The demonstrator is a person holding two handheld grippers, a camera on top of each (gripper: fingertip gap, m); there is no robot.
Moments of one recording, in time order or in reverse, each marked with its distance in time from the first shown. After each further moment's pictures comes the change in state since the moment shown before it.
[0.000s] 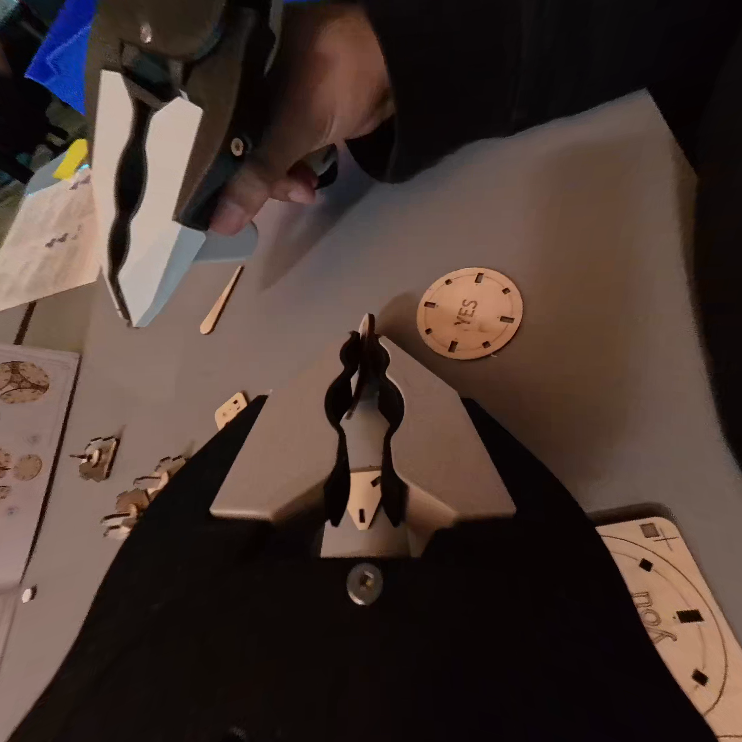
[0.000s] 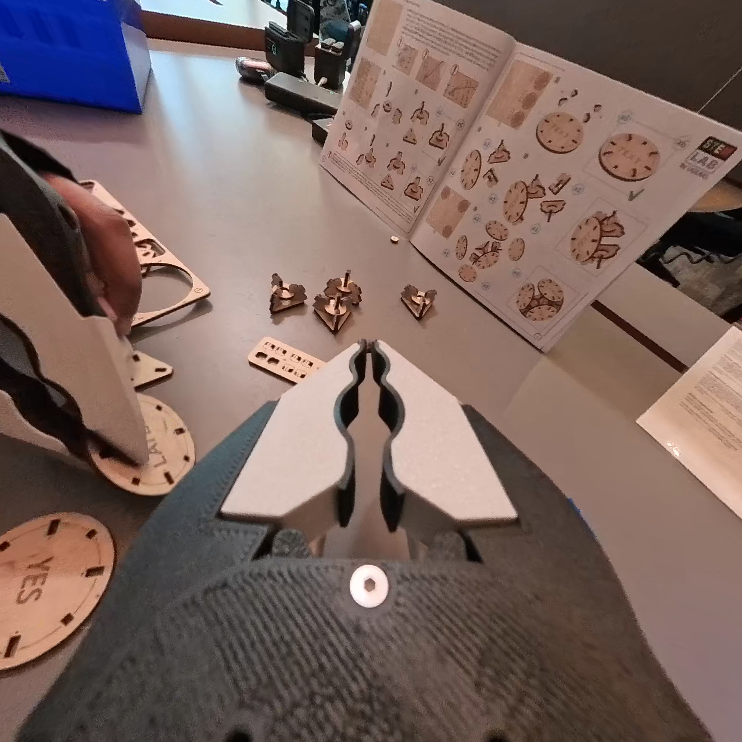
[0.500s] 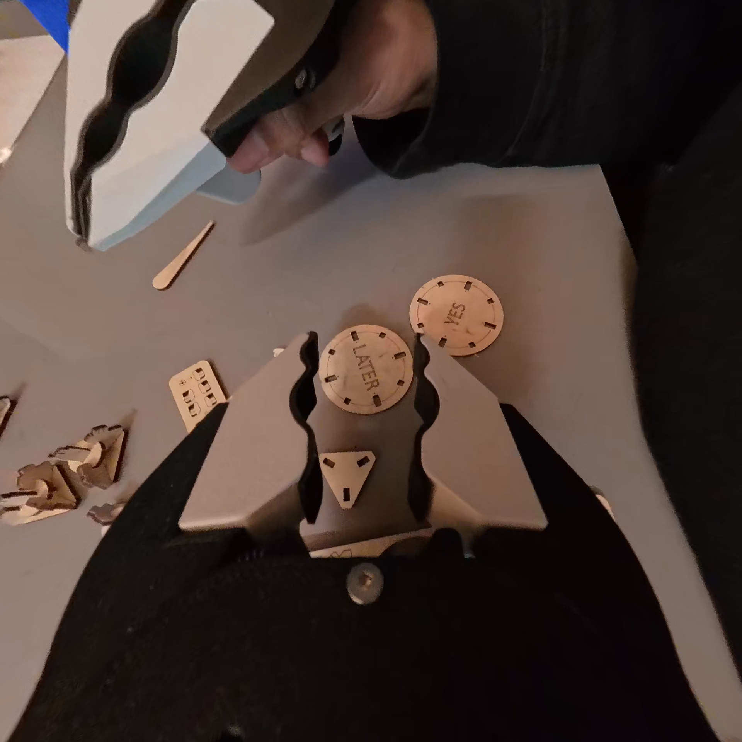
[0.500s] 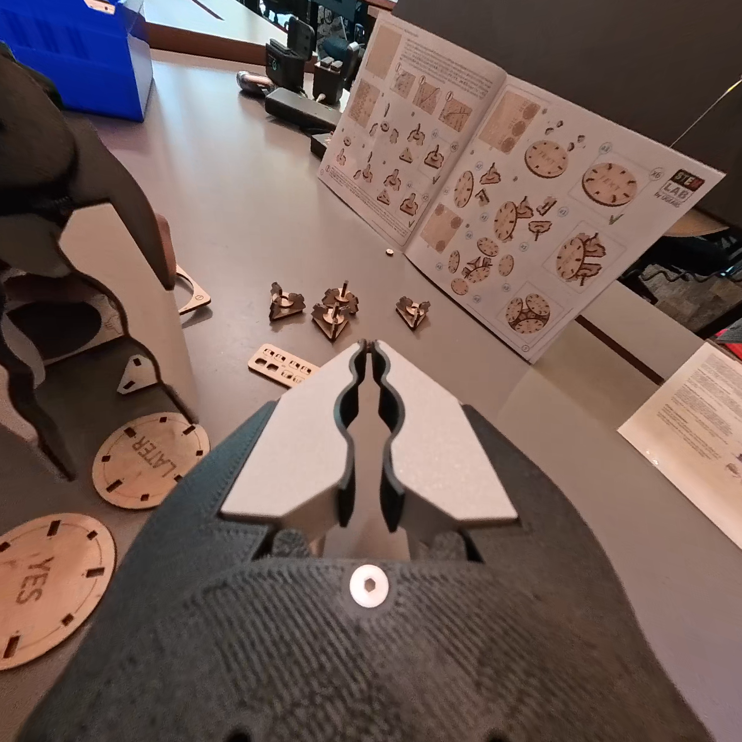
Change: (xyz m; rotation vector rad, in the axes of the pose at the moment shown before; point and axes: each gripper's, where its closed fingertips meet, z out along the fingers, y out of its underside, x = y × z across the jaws) left arm -0.001 0.006 -0.008 0.001 0.156 -0.254; right arm 0.000 -0.007 -0.005 0.028 0.020 -0.032
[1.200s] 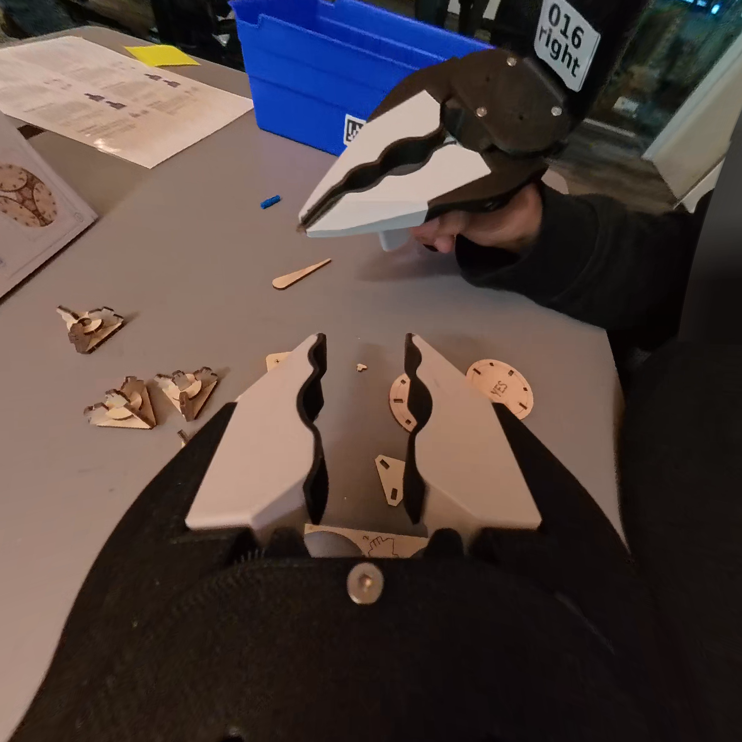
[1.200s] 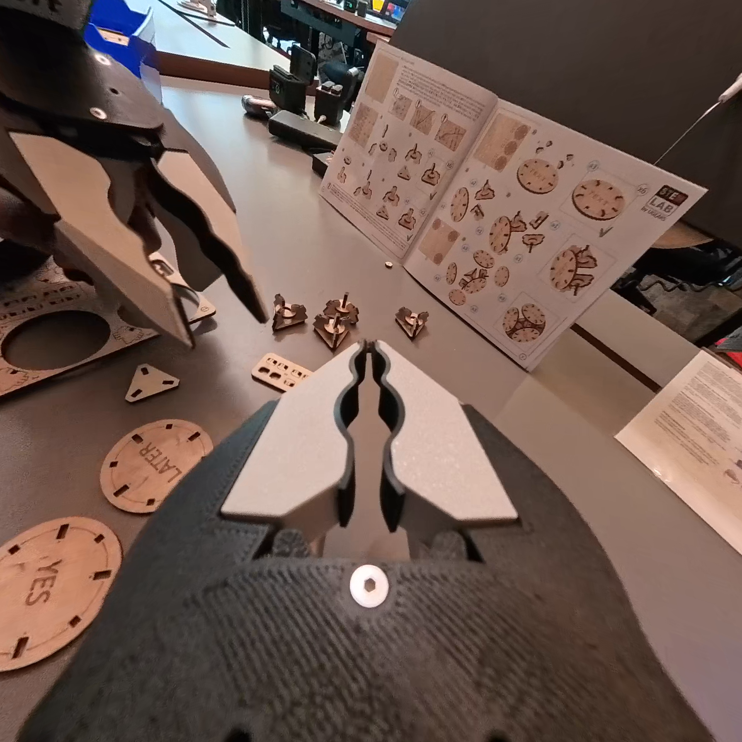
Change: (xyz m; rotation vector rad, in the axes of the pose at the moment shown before) left arm -0.056 -0.017 -0.040 0.251 -0.097 -0.359; right arm 0.000 -0.006 -0.003 0.035 0.000 0.006
